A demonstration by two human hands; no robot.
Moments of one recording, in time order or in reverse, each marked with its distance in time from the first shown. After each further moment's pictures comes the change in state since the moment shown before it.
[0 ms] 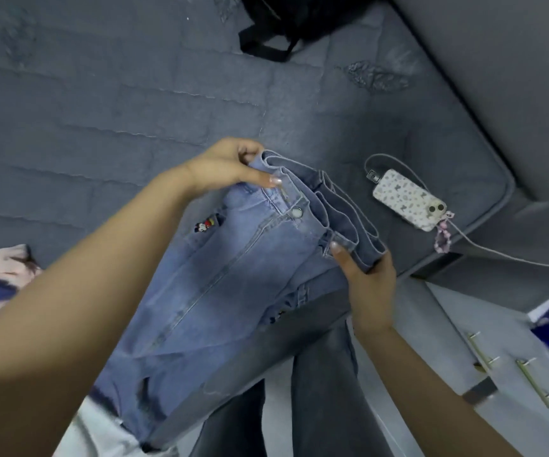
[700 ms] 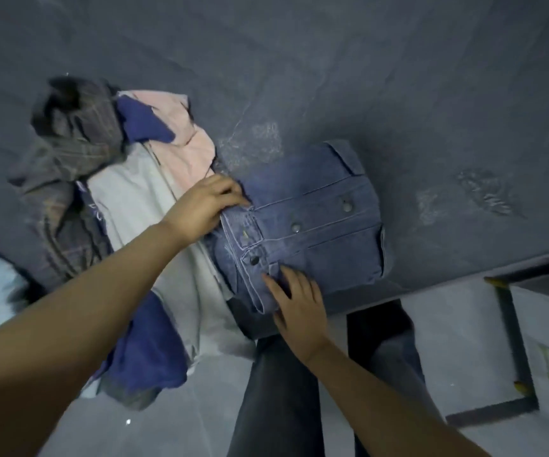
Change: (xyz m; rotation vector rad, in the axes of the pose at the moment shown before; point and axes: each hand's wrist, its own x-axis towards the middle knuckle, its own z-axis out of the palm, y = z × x) left_hand -0.311 -0.323 -0.039 0.739 0.362 0.278; right_hand -0.259 0.225 0.145 -1.440 -0.796 -0.817
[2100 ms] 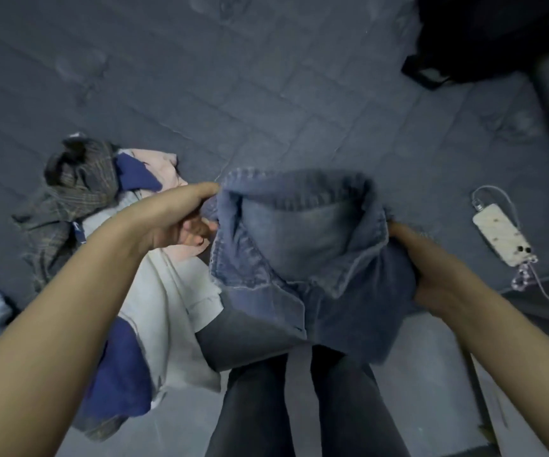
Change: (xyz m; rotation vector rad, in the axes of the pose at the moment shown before) left_hand 0.046 0.110 -0.128 -1.256 -0.071 -0.930; right_hand 0.037 0.115 -0.288 1.538 -0.179 0.547
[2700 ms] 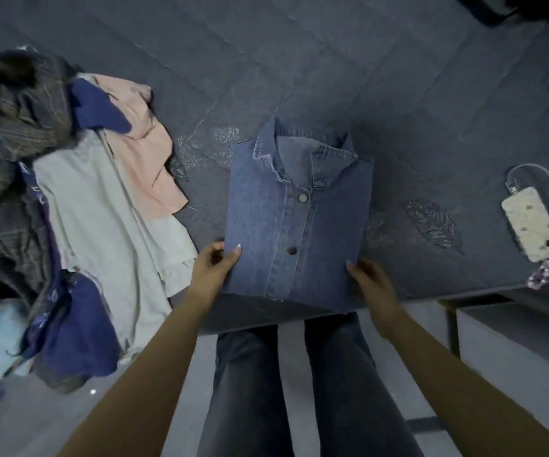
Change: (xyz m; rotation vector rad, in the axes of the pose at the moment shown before) left_hand 0.099 -0.210 0.097 -0.190 0.460 0.088; right_hand 0.090 0.181 -0.103 -0.197 0.378 0.189
